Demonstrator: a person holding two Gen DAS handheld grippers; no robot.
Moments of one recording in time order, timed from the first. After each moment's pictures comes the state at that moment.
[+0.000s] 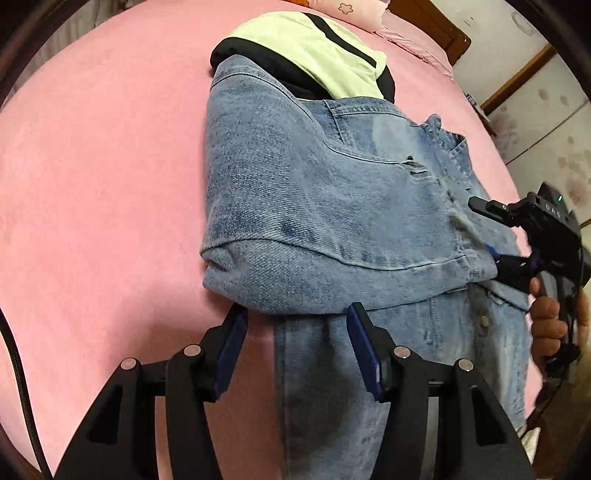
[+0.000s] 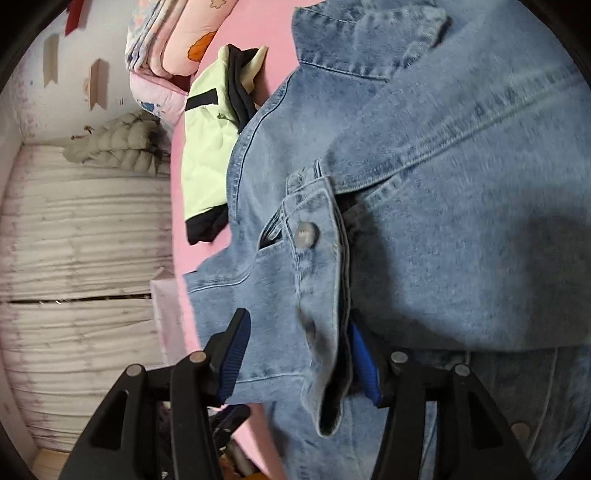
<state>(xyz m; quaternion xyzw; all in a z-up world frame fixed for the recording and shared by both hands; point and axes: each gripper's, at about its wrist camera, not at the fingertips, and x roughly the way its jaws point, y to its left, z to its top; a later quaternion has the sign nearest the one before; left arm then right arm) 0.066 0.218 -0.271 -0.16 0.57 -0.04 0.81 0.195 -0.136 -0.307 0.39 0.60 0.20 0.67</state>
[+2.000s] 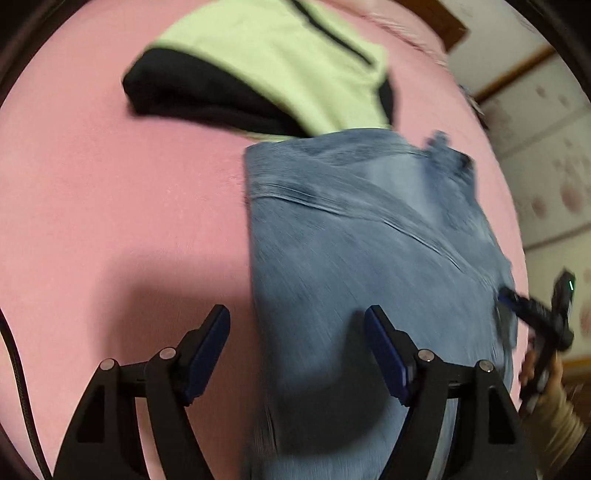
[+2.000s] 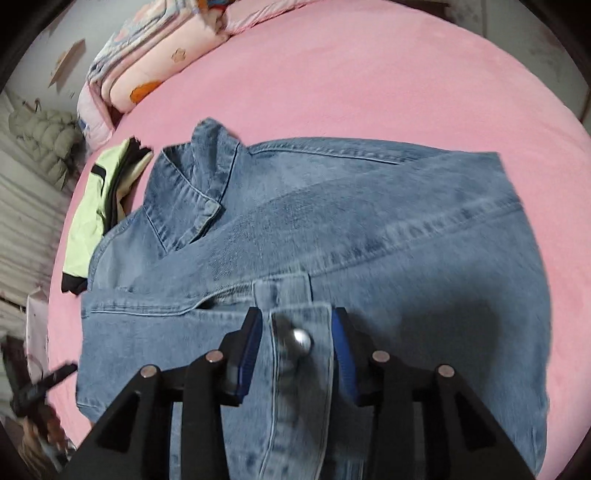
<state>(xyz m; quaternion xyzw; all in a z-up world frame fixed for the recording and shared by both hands) 0.206 0.210 -0.296 -0.19 0.60 -0.08 0.77 0.204 -0.303 -0.303 0.19 0.56 0.03 0.81</state>
